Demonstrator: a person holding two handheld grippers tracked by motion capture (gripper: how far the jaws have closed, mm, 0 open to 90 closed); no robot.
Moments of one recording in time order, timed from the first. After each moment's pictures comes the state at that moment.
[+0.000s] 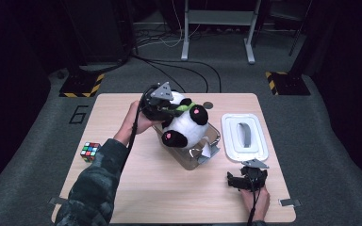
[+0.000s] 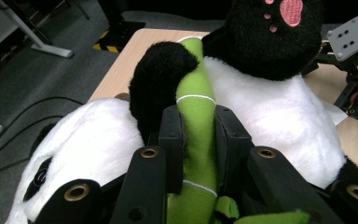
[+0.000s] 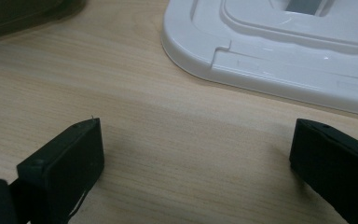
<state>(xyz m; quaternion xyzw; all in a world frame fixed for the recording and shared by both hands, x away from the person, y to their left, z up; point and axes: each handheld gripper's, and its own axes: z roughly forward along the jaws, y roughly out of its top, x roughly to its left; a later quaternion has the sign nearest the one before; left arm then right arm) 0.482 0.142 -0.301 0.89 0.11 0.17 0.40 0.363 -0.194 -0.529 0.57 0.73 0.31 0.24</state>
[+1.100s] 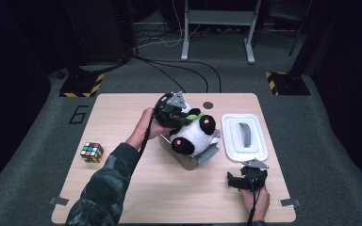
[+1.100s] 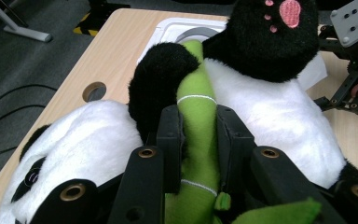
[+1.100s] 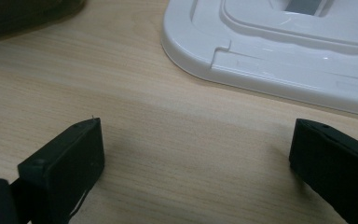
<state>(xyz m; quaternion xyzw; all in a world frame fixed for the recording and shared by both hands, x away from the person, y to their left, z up) 0.488 0.112 -0.332 0.90 0.12 0.14 0.38 0.362 -0.194 -0.529 0.57 0.73 0.31 0.24</state>
